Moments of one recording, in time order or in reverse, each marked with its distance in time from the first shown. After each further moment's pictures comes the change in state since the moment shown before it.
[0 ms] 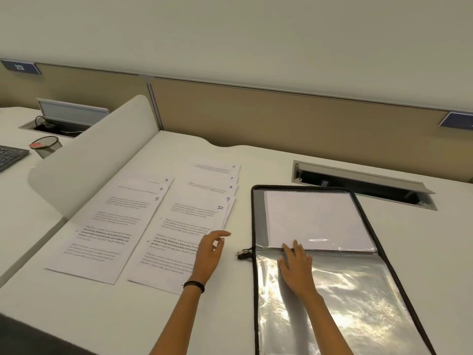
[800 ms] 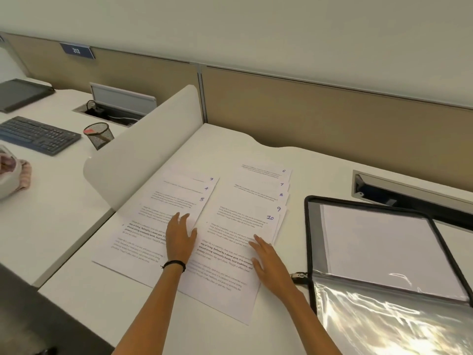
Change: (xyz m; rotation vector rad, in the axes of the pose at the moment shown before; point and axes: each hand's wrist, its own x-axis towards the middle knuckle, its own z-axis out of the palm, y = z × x) left_hand 0.064 -0.117 -0.160 0.462 0.246 -0.320; right_hand 0.051 -0.161 0.088 0.115 -0.179 -0.479
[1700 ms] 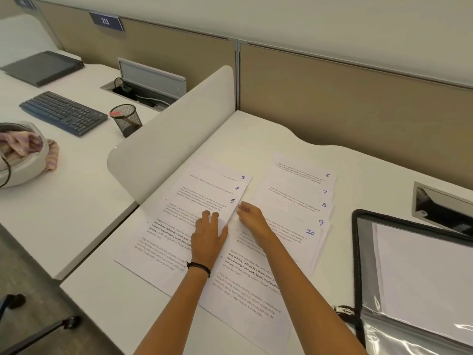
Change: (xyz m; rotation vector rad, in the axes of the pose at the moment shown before) left_hand 0.032 -0.011 0.008 0.396 0.149 0.231; right_hand 0.173 -0.101 0.020 0.768 -0.158 0.431
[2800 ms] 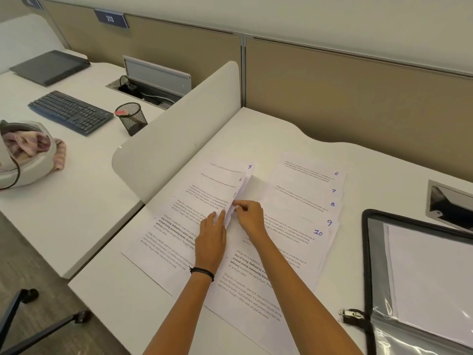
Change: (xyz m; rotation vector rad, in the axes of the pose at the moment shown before) left_hand -0.005 -0.001 -0.005 -0.098 -0.090 -0.064; right_hand 0.015 -0.006 0.026 -0.123 0.223 -0.156
